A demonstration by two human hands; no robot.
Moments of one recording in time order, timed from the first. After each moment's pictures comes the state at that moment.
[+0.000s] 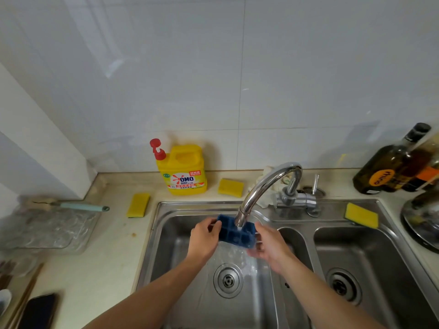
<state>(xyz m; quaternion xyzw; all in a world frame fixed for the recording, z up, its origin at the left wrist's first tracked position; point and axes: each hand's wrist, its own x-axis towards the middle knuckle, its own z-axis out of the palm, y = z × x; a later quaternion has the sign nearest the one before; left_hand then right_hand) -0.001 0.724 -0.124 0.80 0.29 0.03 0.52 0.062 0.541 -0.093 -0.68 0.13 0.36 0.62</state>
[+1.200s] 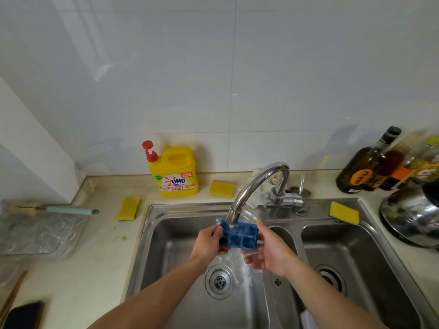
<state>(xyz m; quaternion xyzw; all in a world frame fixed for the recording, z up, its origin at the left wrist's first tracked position) -0.006 0.693 -0.117 0.66 0.29 -0.06 0.69 0.054 0.509 -0.085 -0.63 0.14 0.44 0.62</state>
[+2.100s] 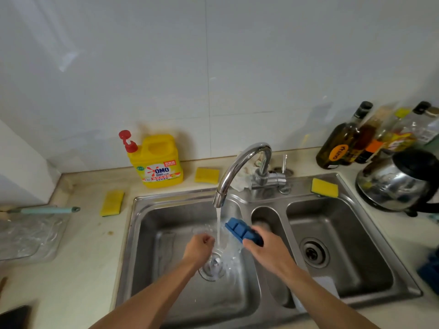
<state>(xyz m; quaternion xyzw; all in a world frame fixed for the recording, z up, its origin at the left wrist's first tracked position) -0.037 0.685 -0.154 0.81 0.29 -0.16 0.49 0.004 0.470 -0.104 -0.88 -0.07 0.25 0.39</state>
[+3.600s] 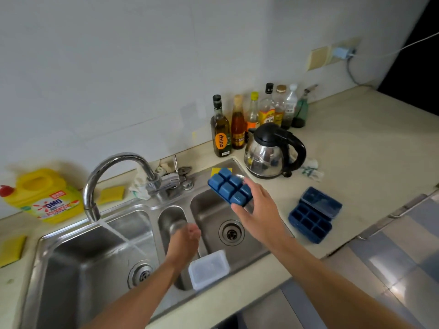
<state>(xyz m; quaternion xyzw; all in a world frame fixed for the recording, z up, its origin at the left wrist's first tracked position) -0.006 0.413 -0.108 0.92 0.13 -0.10 0.35 0.011 0.179 -0.034 -0.89 -0.08 -0.10 0.44</state>
